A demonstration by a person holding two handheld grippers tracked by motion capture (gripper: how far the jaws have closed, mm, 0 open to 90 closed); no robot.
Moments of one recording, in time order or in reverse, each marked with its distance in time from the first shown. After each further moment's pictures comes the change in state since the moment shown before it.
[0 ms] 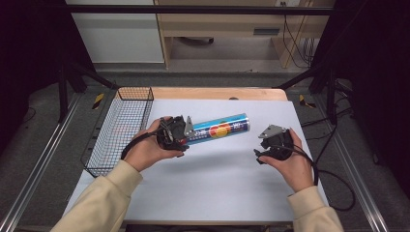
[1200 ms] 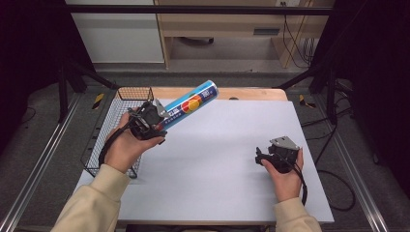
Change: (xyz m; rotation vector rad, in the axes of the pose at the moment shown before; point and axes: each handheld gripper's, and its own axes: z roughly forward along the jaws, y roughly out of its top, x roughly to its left) left arm 0.027 -0.036 -0.057 0.076 0.169 -0.354; right arm 0.014 -0.045 0.023 -0.167 -0.191 0.436
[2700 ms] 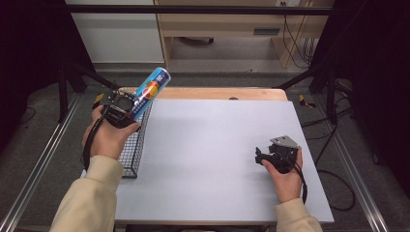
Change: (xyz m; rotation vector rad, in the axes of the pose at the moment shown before) left arm 0.058 -0.032 0.003 0.246 0.137 -0.384; right arm -0.001 0.002 0.000 0.018 0.039 0.021
